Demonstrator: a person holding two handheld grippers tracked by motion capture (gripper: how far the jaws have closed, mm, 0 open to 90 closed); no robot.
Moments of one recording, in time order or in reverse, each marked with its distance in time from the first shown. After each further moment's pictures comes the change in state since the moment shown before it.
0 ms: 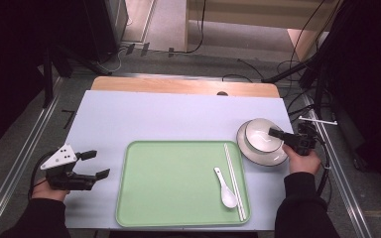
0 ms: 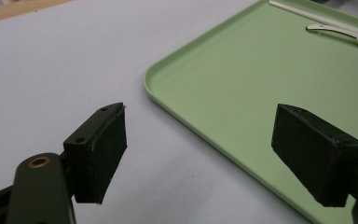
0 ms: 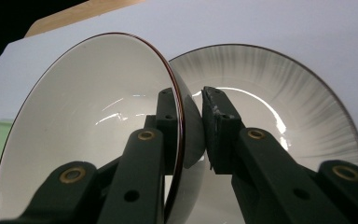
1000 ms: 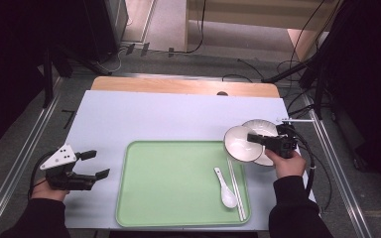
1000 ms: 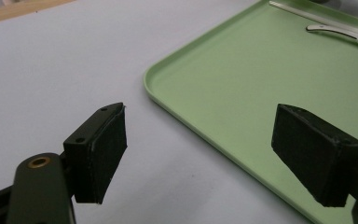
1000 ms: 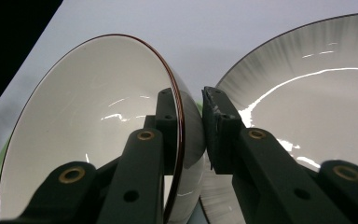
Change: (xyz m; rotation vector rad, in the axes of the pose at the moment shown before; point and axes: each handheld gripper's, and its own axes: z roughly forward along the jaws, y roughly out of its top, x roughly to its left) left arm 0.000 0.000 -0.001 -0.002 0.001 0.003; right arm 0.059 -0.009 0.017 0.123 0.154 -0.107
